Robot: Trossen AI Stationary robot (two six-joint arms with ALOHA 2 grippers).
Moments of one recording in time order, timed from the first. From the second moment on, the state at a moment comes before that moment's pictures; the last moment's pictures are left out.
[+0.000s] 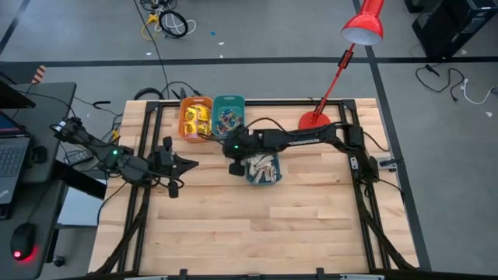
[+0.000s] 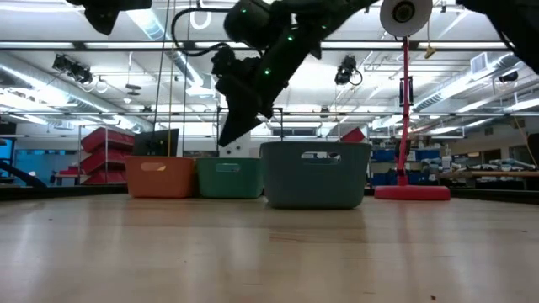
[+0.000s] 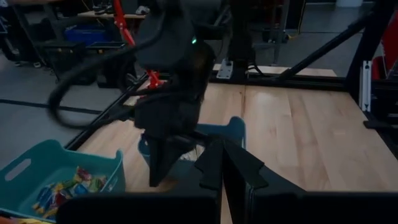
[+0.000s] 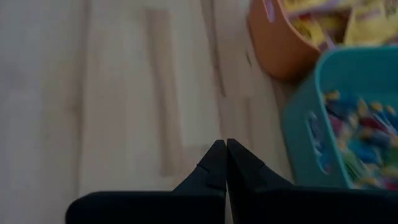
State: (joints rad) left arm -0.52 0.67 0.65 -0.28 -0.74 -0.21; right arm -0.11 2.09 1.63 -0.36 0.11 -0.06
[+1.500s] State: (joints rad) left arm -0.53 0.73 0.65 -0.34 -0.74 -0.27; right arm 0.18 1.87 1.72 -0.98 0.11 0.06
